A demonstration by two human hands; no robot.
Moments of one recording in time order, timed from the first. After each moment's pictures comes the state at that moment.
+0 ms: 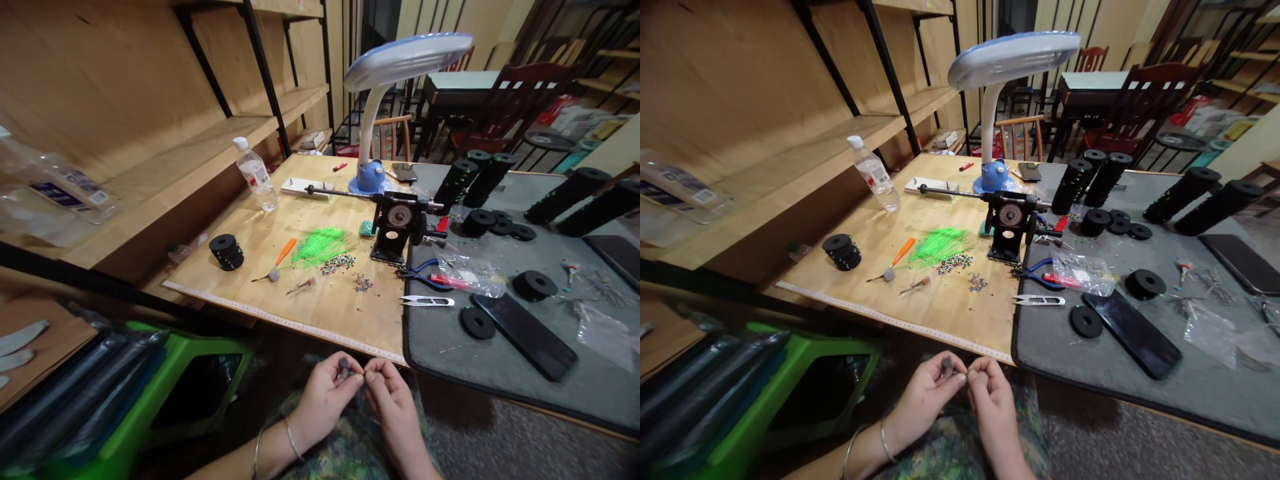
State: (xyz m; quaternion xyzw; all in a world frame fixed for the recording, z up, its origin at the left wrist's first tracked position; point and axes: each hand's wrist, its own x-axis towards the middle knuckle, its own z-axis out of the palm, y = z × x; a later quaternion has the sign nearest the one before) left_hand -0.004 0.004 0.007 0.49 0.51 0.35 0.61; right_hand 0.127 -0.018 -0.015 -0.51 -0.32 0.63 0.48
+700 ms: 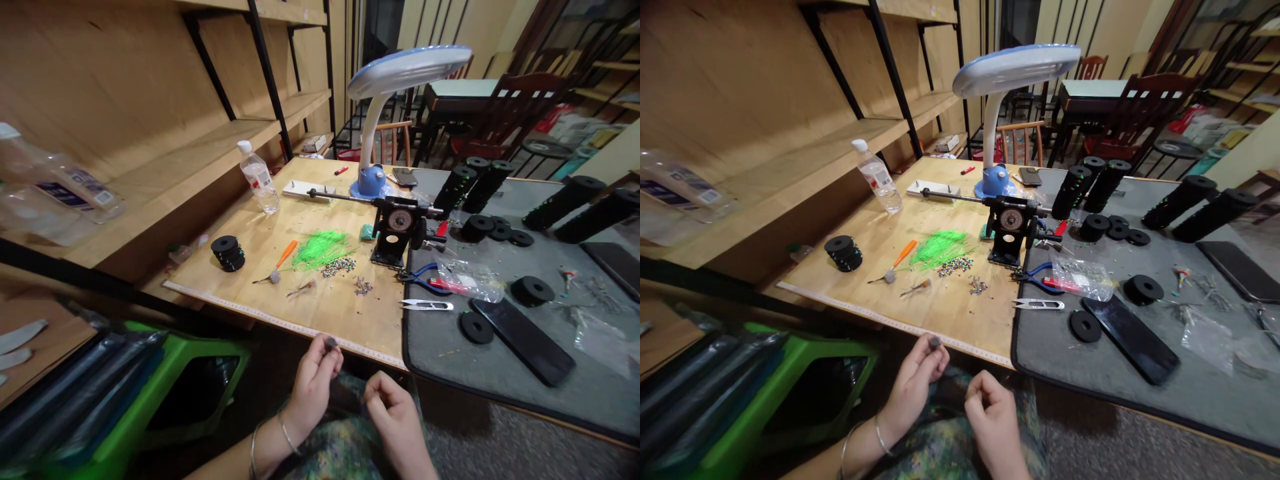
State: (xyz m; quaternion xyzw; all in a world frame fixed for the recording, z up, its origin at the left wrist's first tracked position) left_hand -0.010 0.016 0.011 0.42 0.52 0.45 0.59; right_hand 0.135 -0.024 -0.006 -0.57 -0.44 0.54 0.43
